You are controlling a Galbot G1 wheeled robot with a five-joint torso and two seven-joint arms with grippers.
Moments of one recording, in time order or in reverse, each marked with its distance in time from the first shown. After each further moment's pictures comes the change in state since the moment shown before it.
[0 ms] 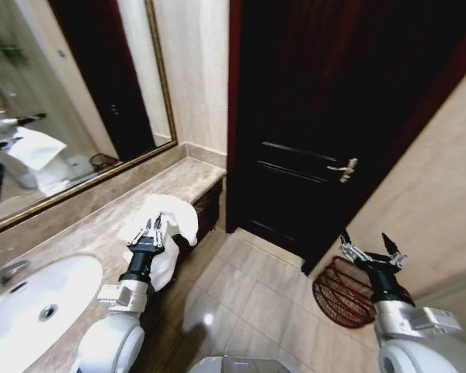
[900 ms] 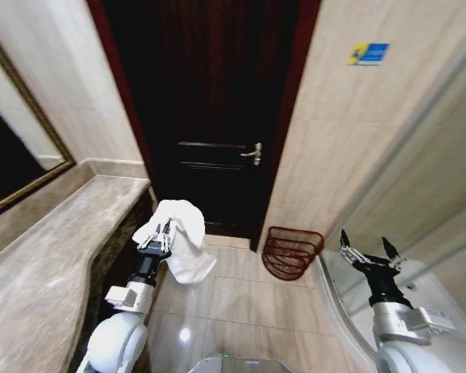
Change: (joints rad) left arm -0.008 -0.008 0.004 0.111 -0.074 -0.123 0.106; right arm 0.002 0.026 -0.024 0.007 -0.045 -0.022 0.028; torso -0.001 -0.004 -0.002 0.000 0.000
